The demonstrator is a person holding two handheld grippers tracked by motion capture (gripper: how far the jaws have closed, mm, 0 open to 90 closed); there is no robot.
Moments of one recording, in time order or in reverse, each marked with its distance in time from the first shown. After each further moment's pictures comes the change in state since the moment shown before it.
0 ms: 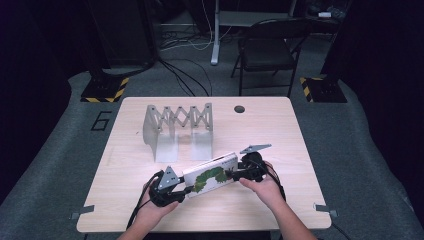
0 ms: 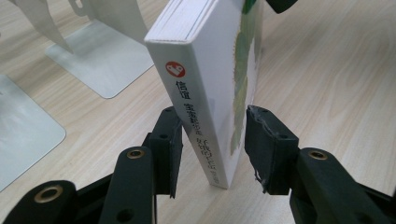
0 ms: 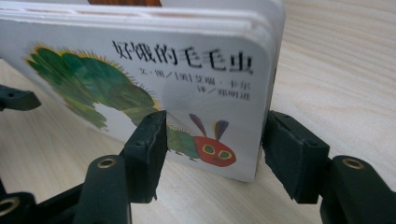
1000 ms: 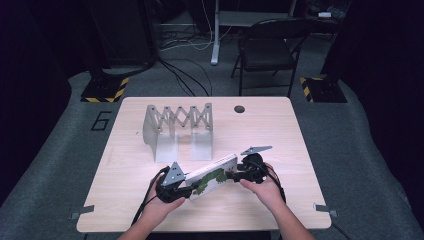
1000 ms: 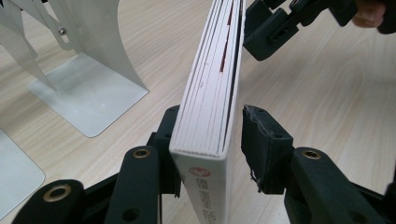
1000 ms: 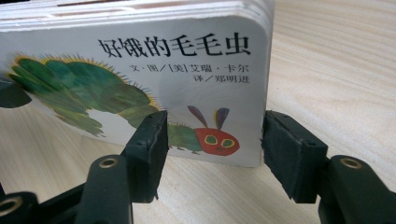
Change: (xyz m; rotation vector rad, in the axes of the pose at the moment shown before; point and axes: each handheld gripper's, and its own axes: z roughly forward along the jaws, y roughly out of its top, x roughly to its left) left arm -0.006 0.020 0.009 -0.075 -0.027 0.002; right arm -0.001 -0.006 0.000 -0.005 0.002 0.017
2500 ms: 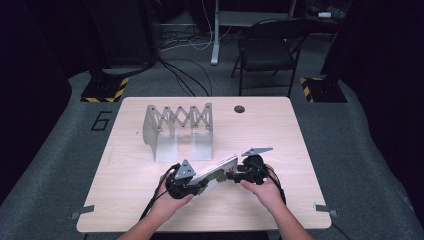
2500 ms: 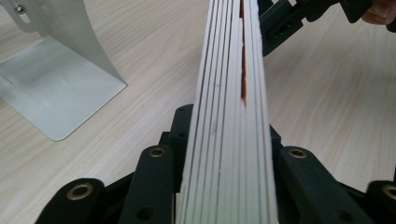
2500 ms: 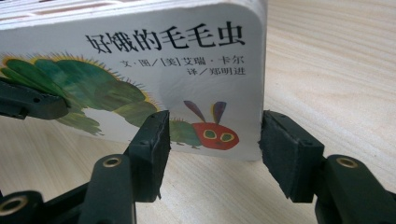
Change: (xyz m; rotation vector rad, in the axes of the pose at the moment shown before) left arm -0.002 0.009 0.026 0.074 -0.055 -0.029; right arm -0.002 -0.005 0.002 -0.013 0.000 0.006
